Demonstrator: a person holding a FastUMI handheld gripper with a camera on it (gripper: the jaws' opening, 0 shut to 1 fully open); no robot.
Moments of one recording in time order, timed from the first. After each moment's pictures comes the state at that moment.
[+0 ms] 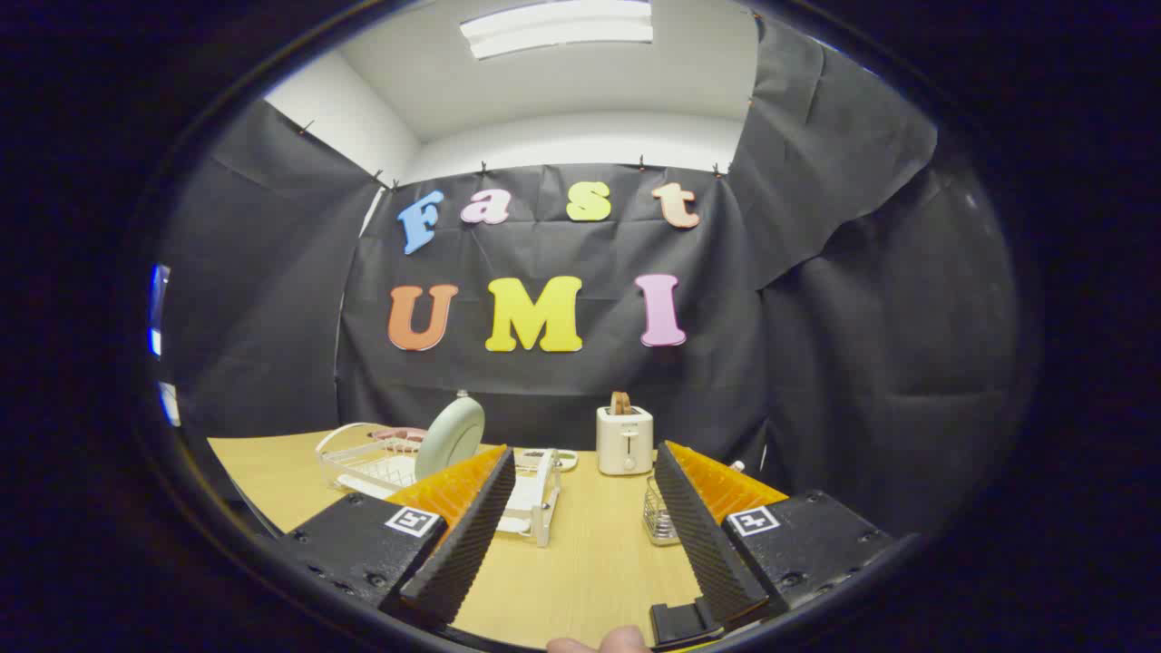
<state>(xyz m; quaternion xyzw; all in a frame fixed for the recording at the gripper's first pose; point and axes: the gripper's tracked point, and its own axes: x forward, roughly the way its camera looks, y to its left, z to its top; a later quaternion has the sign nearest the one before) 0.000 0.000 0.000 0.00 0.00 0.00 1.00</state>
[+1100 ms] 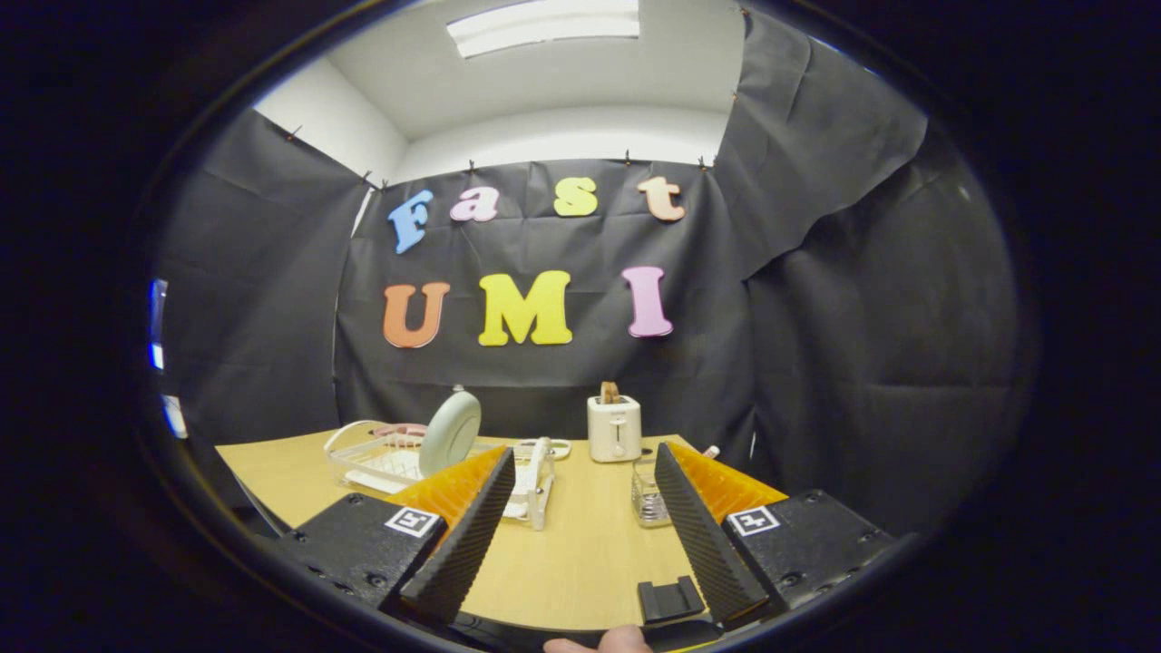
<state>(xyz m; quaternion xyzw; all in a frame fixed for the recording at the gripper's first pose) -0.025 -0.006 0.002 0.00 0.02 0.00 1.00</state>
